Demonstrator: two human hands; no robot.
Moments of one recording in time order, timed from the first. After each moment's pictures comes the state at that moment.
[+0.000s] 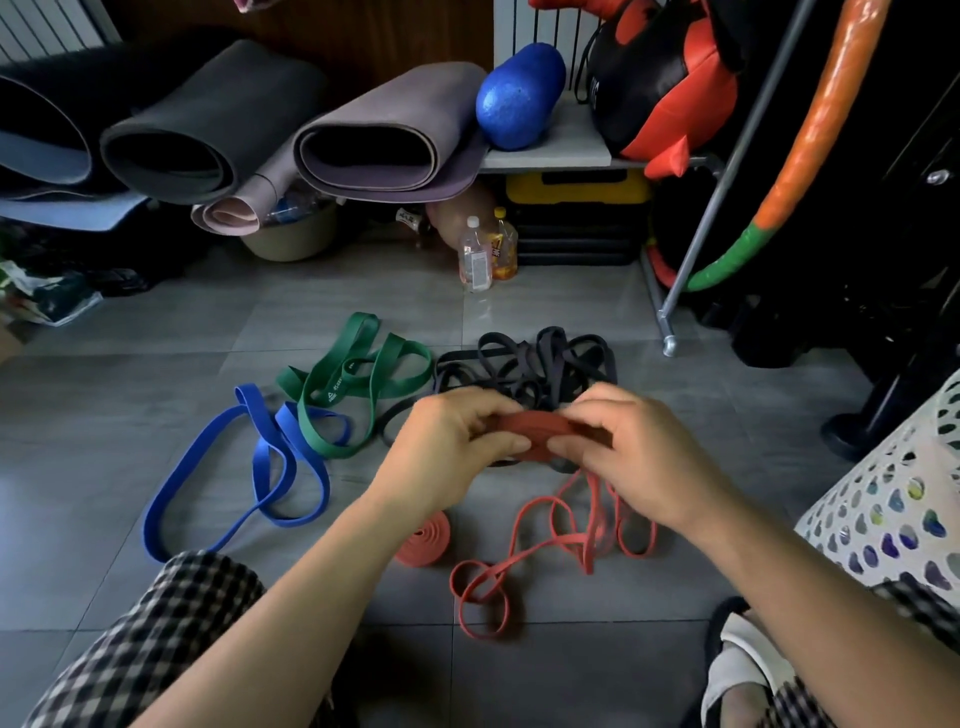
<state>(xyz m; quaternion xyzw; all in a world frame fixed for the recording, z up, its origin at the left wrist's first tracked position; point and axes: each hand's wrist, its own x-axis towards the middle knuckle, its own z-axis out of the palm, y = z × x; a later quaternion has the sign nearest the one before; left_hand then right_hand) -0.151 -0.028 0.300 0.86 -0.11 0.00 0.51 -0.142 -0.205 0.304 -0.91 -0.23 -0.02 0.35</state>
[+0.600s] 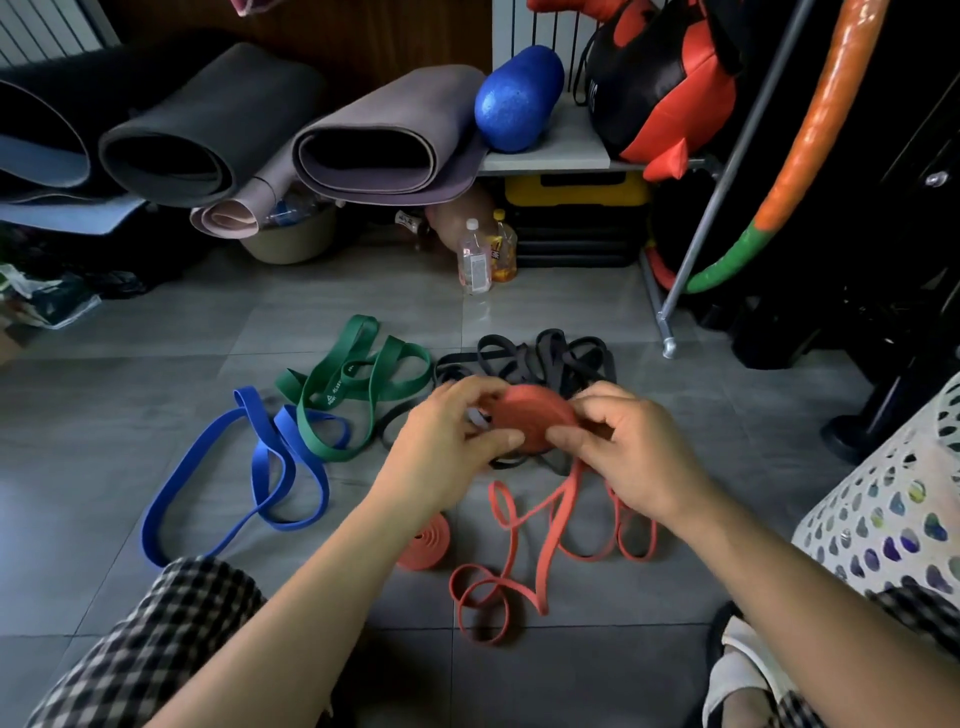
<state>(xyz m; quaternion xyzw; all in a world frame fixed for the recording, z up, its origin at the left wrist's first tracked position) -0.146 -0.027 0.298 0.84 -0.03 -0.03 0.54 -0.135 -0.203 0.291 -0.88 -0.16 -0.03 0.44</state>
